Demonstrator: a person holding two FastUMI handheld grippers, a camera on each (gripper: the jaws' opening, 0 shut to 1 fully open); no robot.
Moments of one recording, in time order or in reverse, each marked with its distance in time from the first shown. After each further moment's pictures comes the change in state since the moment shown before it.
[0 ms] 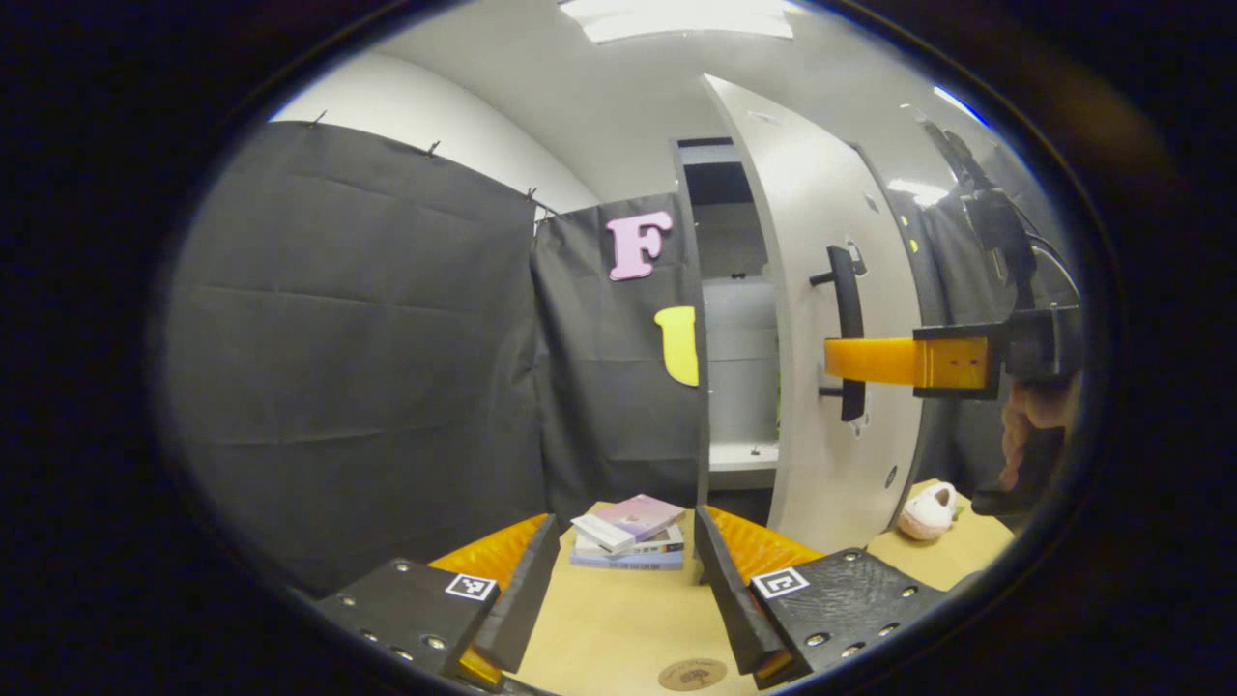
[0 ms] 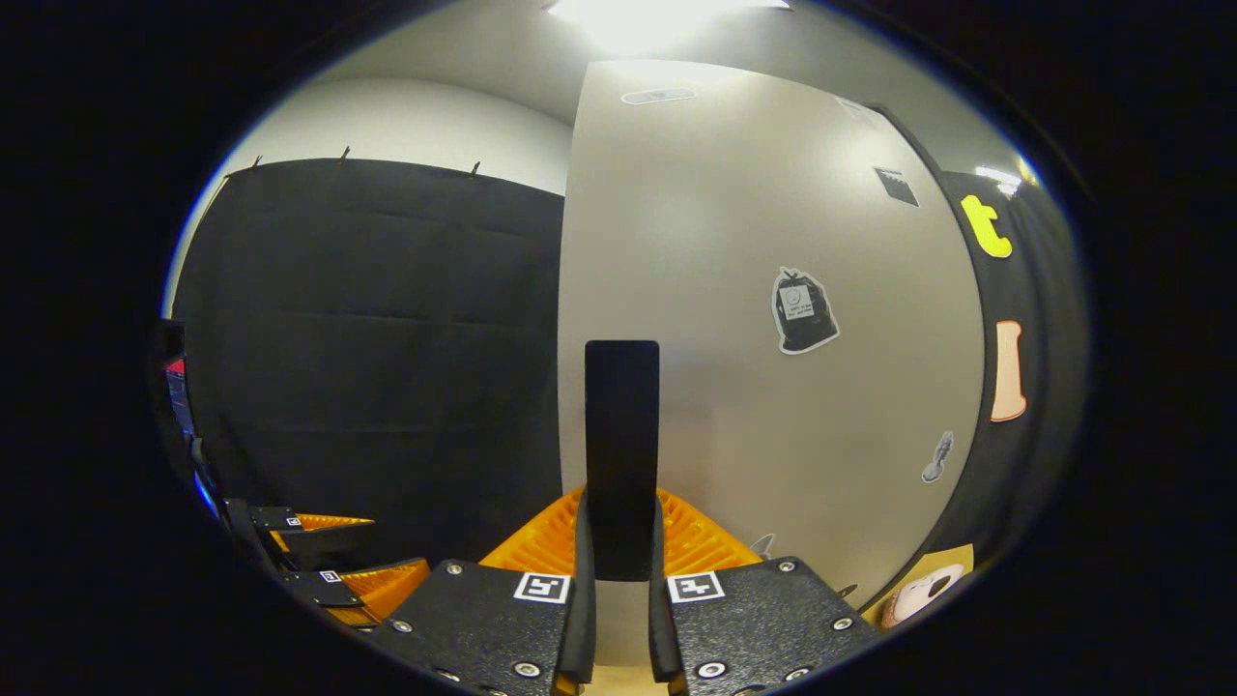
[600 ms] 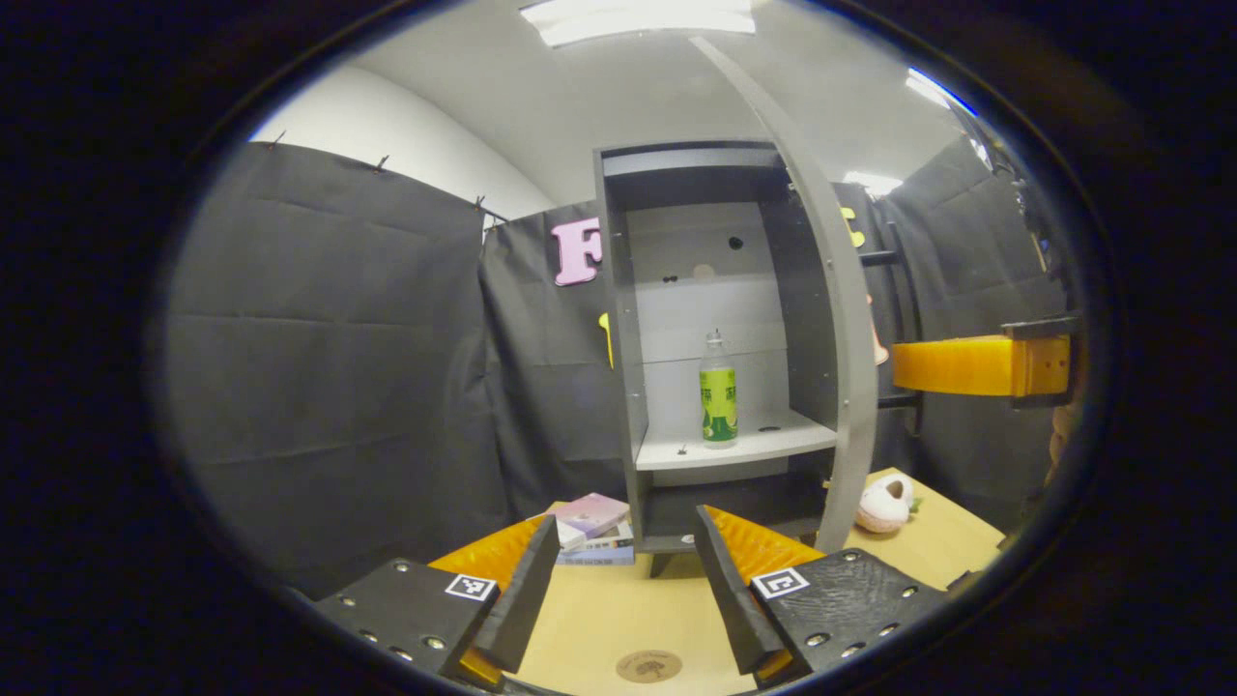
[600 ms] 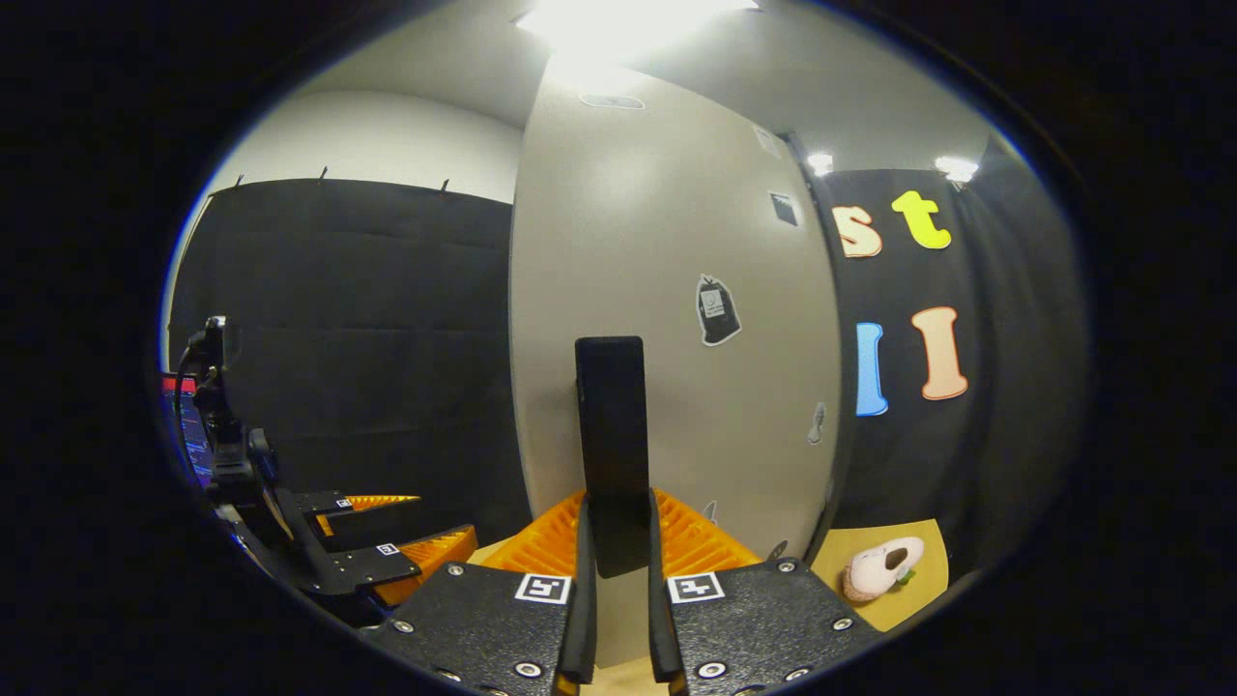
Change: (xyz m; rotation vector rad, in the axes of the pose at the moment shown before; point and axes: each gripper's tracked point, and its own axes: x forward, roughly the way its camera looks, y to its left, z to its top) left arm -0.041 -0.083 0.016 0.033 0.020 -0.110; right arm -0.002 -0.011 0.006 0.053 0.012 -0.136
